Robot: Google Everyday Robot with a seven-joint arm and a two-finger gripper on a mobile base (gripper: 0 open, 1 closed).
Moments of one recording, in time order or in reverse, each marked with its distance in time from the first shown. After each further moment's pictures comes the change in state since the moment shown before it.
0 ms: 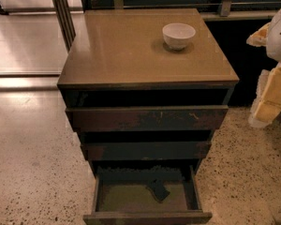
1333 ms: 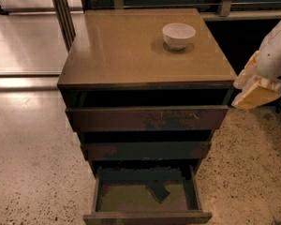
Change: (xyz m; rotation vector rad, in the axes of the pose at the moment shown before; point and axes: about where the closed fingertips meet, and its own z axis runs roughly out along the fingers) arm 0.006 0.002 0.037 0.013 -0.022 0.036
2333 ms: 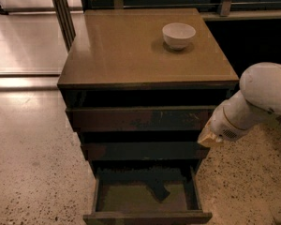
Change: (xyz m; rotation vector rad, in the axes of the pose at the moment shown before) arm 0.022 0.029 0.216 -0.146 -0.073 0.100
